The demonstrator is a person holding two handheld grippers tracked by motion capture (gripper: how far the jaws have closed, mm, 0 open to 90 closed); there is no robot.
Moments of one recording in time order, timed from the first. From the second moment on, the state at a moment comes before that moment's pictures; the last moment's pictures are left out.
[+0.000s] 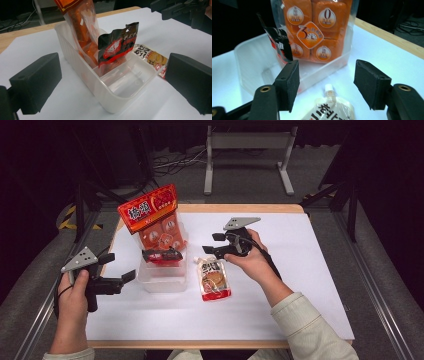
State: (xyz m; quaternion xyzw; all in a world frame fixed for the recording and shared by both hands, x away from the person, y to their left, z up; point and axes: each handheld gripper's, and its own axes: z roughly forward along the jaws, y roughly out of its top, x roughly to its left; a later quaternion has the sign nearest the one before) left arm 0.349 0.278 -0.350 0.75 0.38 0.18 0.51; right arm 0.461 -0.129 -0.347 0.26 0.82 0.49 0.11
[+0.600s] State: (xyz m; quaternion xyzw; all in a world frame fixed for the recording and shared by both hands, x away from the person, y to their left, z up) left arm 0.350 0.277 -0.351 0.75 0.38 0.17 0.51; right arm 0.471 -0.133 -0.377 0.29 0.83 0.47 0.08
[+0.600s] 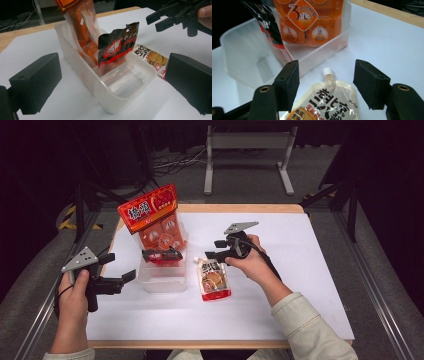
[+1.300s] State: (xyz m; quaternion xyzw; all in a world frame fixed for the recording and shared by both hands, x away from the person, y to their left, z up) left arm 0.350 0.277 -0.351 0.74 0.39 0.17 0.52; right arm 0.489 -0.128 -0.418 0.32 0.86 0.40 0.06
